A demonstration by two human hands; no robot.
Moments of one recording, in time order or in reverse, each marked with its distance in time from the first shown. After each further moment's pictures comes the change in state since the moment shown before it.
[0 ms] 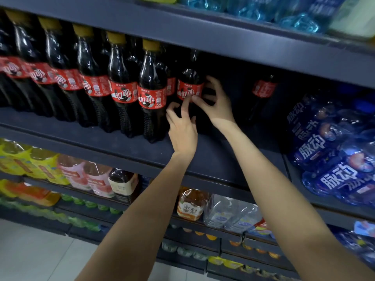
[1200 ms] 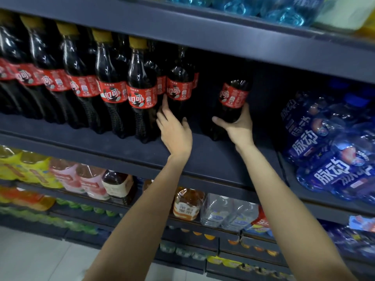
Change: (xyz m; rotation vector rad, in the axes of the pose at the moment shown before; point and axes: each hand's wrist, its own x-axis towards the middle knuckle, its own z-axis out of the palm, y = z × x) left_hand -0.005 0.008 -0.004 -0.101 0.017 -0.209; right_hand -0.044 0.044 -0.053 -0.031 0.256 0.250
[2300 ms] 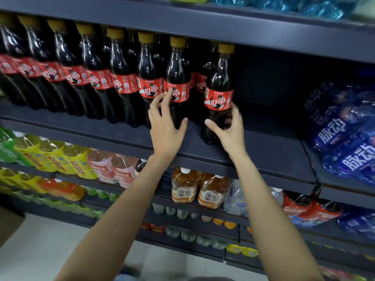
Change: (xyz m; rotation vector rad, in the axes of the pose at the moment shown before) left_hand 0.025 -0.055 -0.107 0.059 -0.049 0.389; right_hand -0.082 -0.034 0.070 0.032 -0.120 -0.060
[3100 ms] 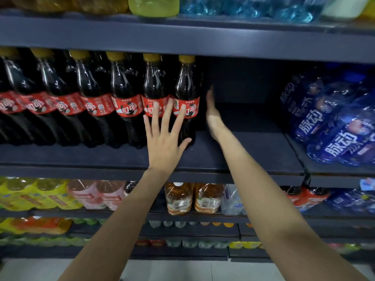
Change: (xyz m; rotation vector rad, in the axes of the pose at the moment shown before) left_hand 0.005 -0.007 0.026 0.416 -0.124 0.453; right_hand 0.076 -0.009 0.021 0.238 -0.040 0.269
